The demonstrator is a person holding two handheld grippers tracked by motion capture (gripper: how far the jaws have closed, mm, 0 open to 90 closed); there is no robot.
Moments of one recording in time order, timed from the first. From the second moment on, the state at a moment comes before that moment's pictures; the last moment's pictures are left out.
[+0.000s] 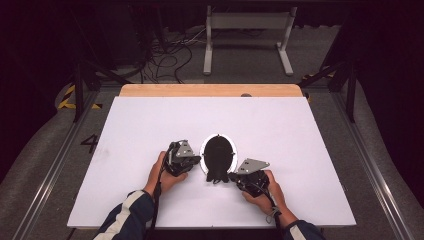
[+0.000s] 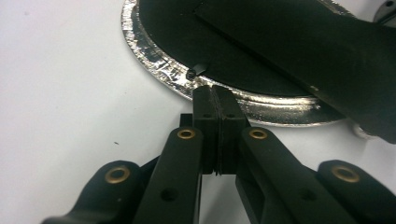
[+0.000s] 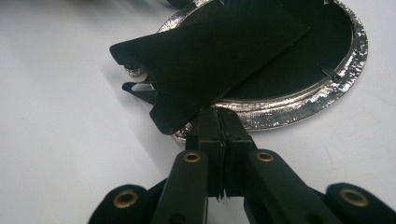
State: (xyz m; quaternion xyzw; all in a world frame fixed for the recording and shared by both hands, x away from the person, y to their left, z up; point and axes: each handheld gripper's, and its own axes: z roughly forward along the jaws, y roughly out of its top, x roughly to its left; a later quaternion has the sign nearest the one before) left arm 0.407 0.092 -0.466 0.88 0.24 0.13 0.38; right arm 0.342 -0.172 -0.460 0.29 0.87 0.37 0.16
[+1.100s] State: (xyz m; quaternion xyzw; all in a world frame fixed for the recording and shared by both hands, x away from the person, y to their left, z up) left arm 0.355 0.158 -0.421 0.86 0.23 0.18 0.42; right arm 0.330 -0.213 -0.441 0.31 0.86 0.39 0.14
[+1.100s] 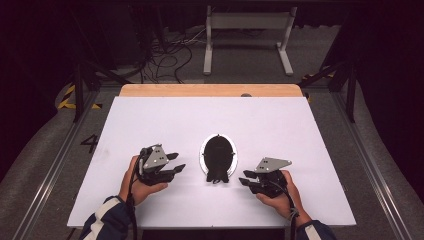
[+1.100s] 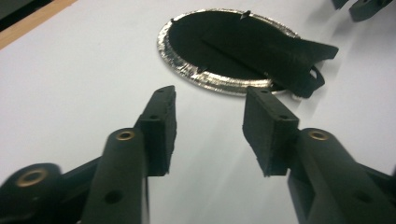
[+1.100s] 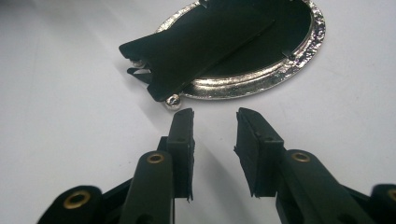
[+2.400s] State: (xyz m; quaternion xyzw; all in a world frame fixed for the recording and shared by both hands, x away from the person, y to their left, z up) left arm 0.288 0.243 -0.457 0.84 0.31 0.17 0.41; right arm 0.343 -0.195 -0.446 0.29 0.88 0.36 0.10
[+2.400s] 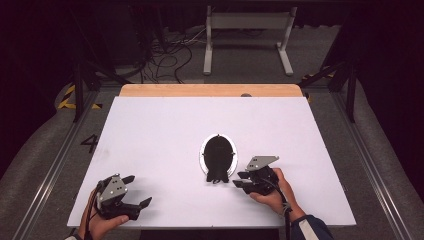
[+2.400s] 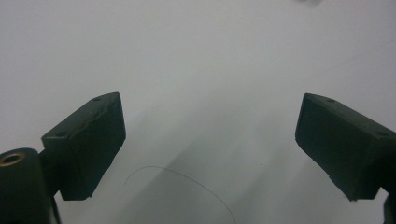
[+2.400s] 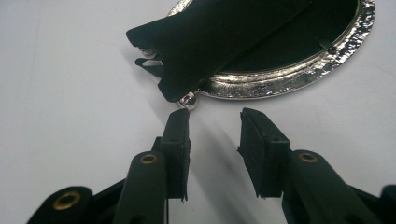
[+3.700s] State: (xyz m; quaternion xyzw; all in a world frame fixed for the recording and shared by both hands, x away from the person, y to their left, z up) left arm 0.293 0.235 -0.461 0.85 0.31 0.17 0.39; right arm 0.349 -0.174 -0.455 0.30 0.87 0.38 0.05
